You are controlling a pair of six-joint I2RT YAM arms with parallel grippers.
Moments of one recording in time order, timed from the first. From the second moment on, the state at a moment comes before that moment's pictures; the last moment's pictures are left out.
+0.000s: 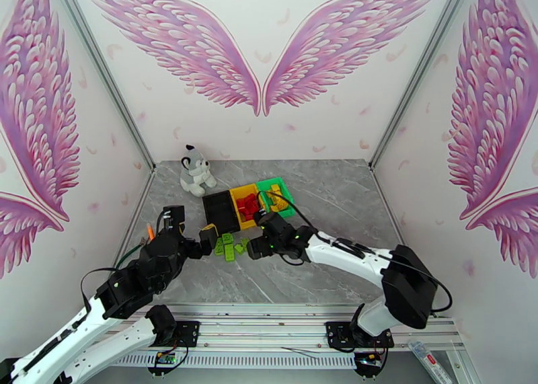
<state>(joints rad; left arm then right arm) -0.77 0.63 0.76 -0.56 -0.50 -0.49 0.93 1.63 1.10 -0.43 0.02 0.41</state>
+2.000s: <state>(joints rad) 0.09 0.78 0.39 -0.15 0.20 -0.72 1.16 2.13 1.47 -0.47 0.37 0.72</state>
